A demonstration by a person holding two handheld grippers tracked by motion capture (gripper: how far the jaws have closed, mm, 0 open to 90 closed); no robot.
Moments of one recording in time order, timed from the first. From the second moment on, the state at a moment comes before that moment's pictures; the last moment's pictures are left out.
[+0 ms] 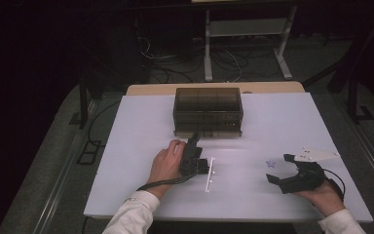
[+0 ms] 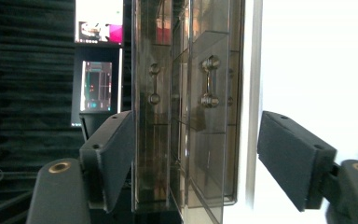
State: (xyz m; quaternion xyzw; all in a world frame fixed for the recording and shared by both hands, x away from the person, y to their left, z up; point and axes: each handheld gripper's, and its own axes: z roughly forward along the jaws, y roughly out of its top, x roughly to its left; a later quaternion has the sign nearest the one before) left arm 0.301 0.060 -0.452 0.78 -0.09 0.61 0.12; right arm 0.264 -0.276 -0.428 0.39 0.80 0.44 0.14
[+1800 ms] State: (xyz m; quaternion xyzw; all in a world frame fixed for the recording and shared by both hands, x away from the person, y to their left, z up) left arm 0.297 0.064 -0.449 0.80 0.00 0.56 0.21; right arm 0.263 -0.275 -0.429 0.38 0.80 0.44 0.14
